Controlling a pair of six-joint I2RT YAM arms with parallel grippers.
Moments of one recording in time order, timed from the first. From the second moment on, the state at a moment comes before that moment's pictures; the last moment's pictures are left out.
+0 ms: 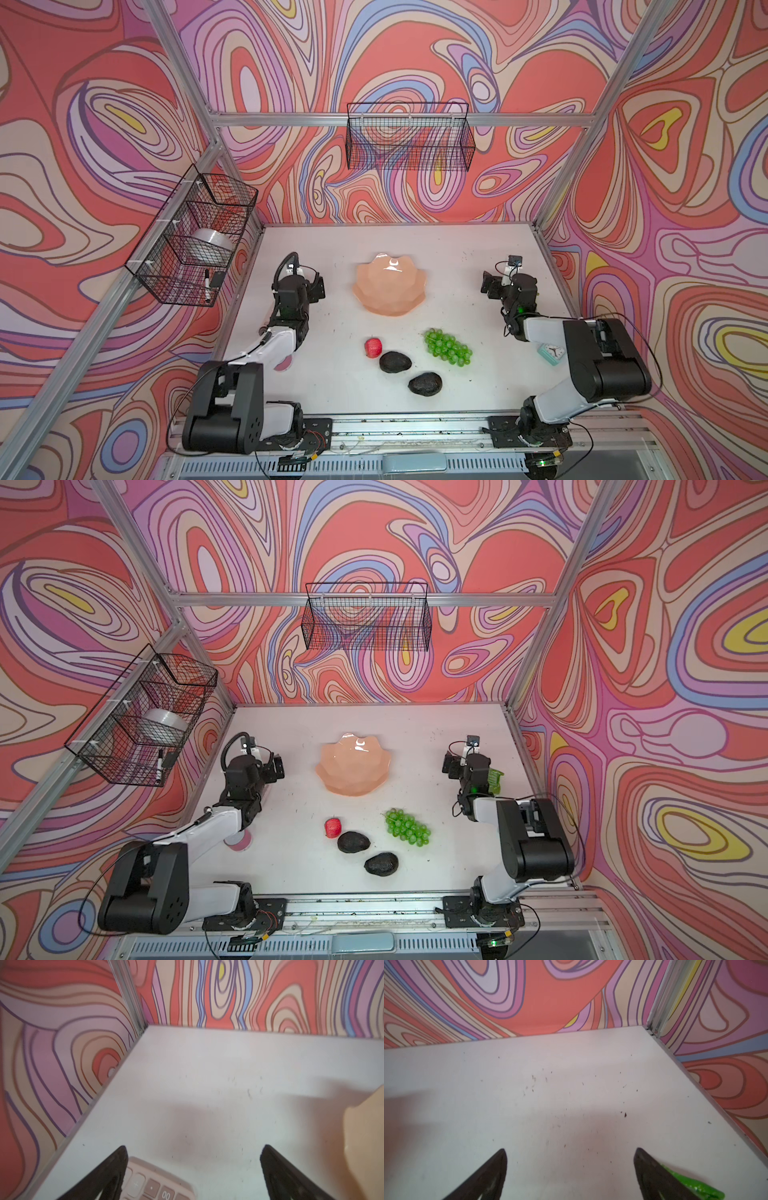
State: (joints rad) left arm -0.06 1.25 0.62 0.28 -0.28 -0.11; right arm 0.02 1.52 0.61 0.58 0.10 0.12
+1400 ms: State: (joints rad) left arm -0.06 1.00 0.92 -0.33 -0.23 -0.29; right arm 1.40 1.32 0.84 -0.74 0.25 0.86
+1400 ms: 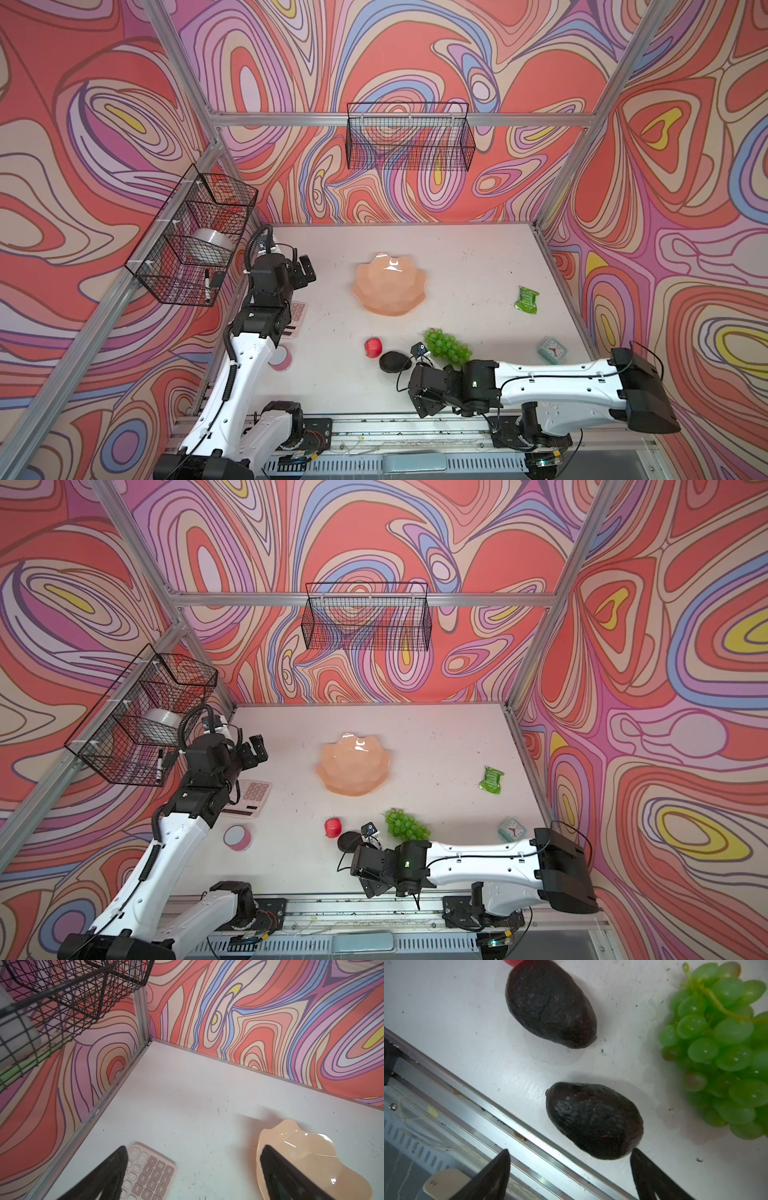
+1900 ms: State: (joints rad) left arm -0.06 0.99 0.92 -0.33 -0.23 -0.29; right arm 1.41 1.34 0.81 -0.78 0.39 0.82
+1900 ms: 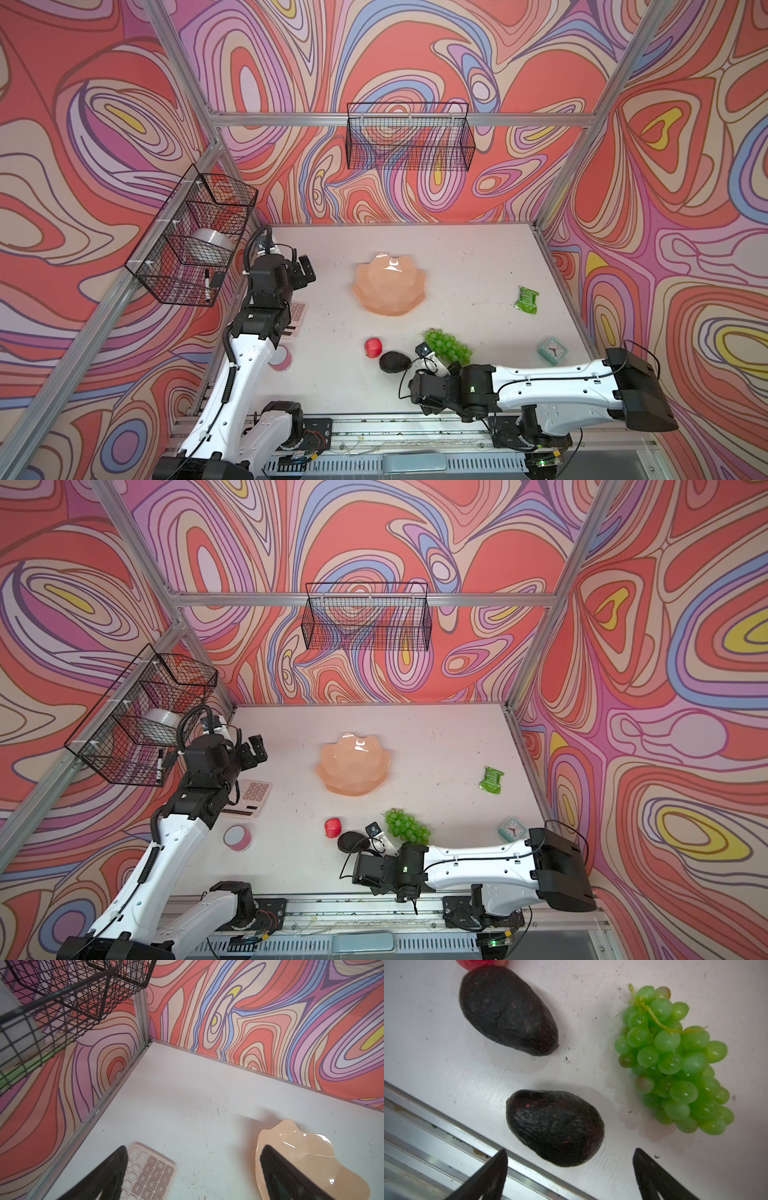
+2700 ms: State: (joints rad) left arm -0.06 0.99 0.92 -0.33 -0.25 -0.29; right arm 1.22 1.47 0.77 -0.56 0.18 0.63
